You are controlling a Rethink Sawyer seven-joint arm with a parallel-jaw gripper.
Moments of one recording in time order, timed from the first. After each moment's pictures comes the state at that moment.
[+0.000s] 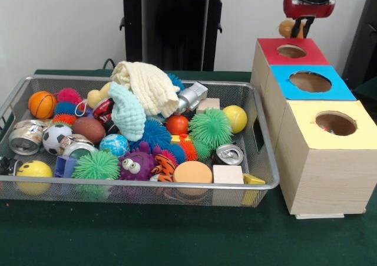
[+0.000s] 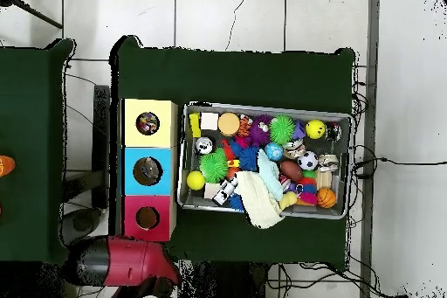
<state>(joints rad) 0.36 -0.75 -0.15 2.12 0.35 0.50 1.59</state>
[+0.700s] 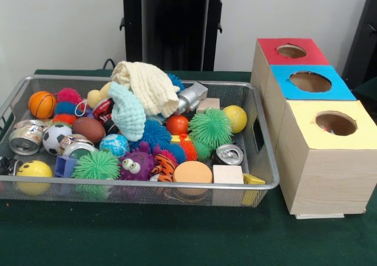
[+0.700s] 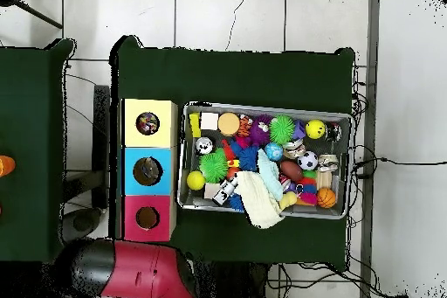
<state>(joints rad) 0.34 -0.96 -0.25 2.06 0.32 0.96 1.59</state>
